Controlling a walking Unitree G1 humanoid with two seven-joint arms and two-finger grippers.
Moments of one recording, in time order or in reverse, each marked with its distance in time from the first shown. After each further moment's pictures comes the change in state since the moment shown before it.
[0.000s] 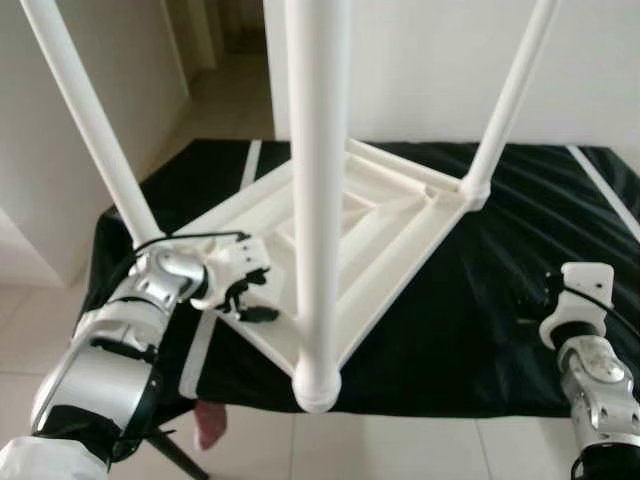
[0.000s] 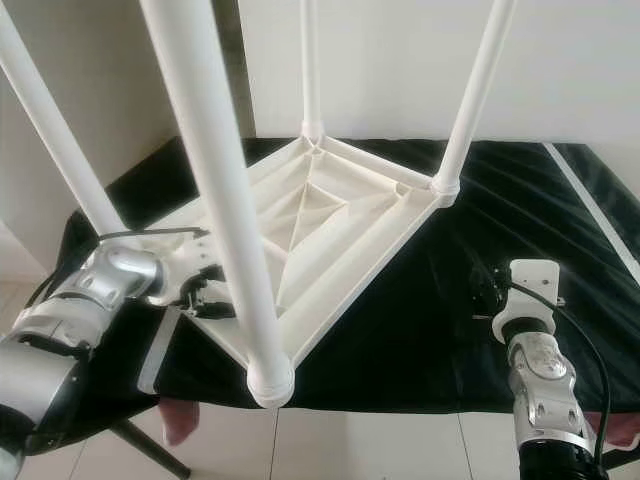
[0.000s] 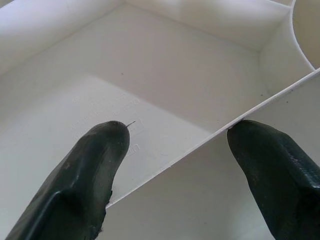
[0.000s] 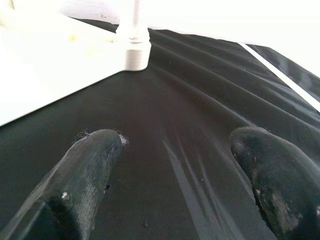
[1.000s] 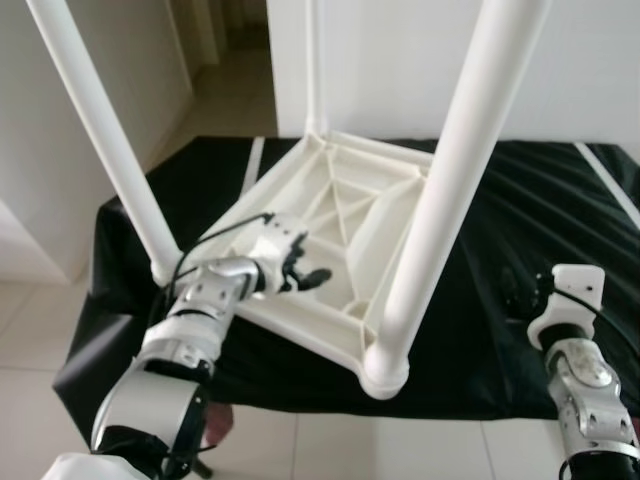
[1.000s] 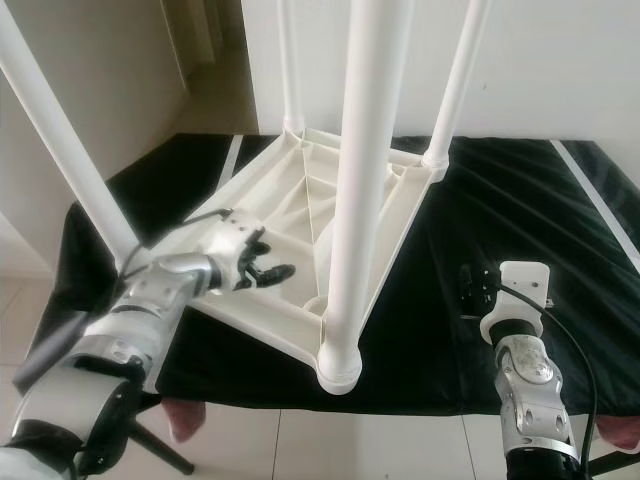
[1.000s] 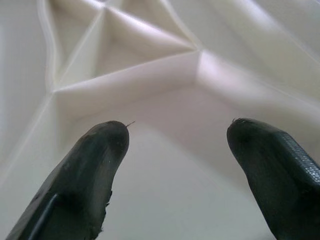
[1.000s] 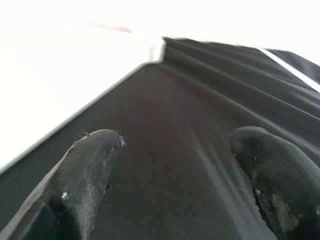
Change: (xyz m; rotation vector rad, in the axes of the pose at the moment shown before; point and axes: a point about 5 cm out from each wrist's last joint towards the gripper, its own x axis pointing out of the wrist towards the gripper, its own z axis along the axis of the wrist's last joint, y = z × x) left arm 0.027 -0.007 0.036 -0.275 -0.327 0.269; right arm -0.011 0.016 0.009 0.054 -0.055 0.056
